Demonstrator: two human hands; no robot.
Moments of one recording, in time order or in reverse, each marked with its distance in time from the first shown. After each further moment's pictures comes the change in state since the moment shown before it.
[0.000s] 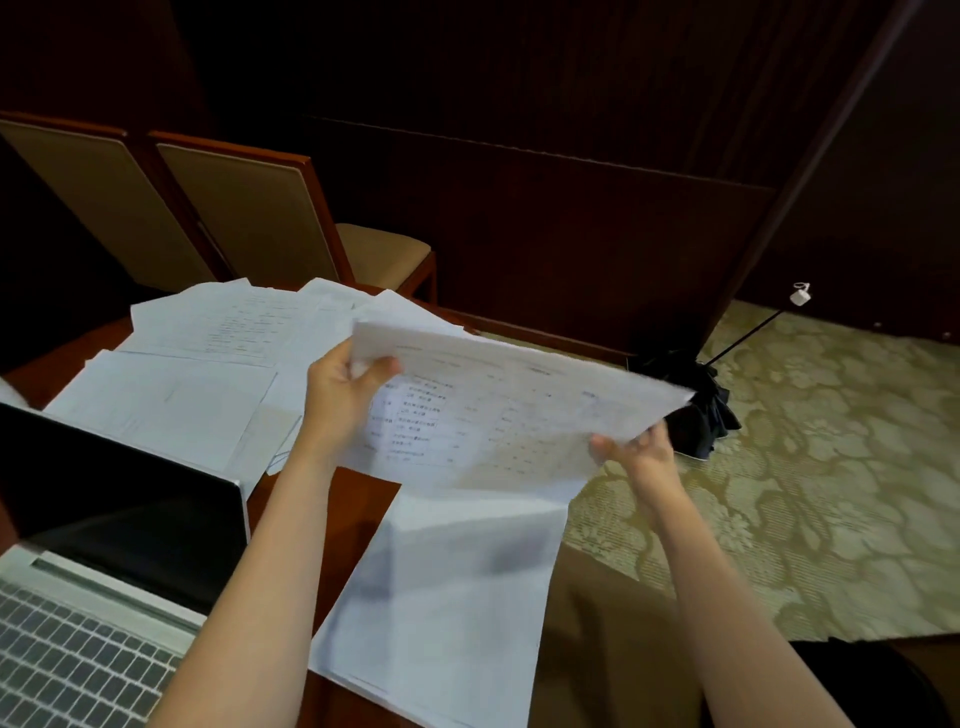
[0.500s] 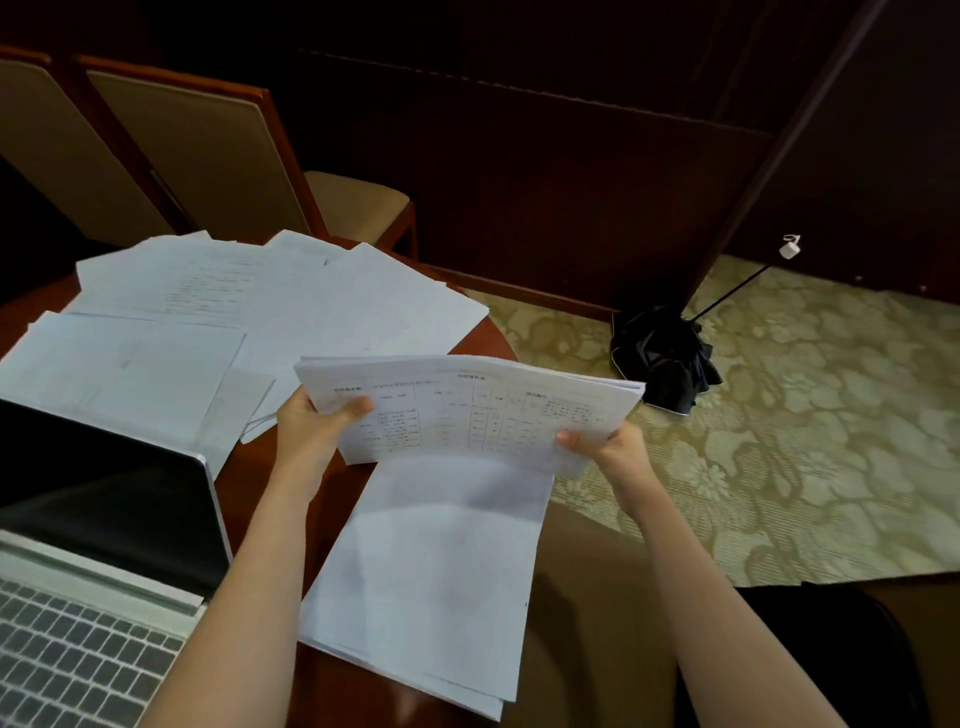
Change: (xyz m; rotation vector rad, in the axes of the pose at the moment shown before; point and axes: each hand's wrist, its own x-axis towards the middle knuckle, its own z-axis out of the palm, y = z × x) left_hand -0.012 -0.081 -0.001 -0.225 0.031 -0.284; right_hand -0.011 0.028 0.005 -0.095 -0.148 -0.012
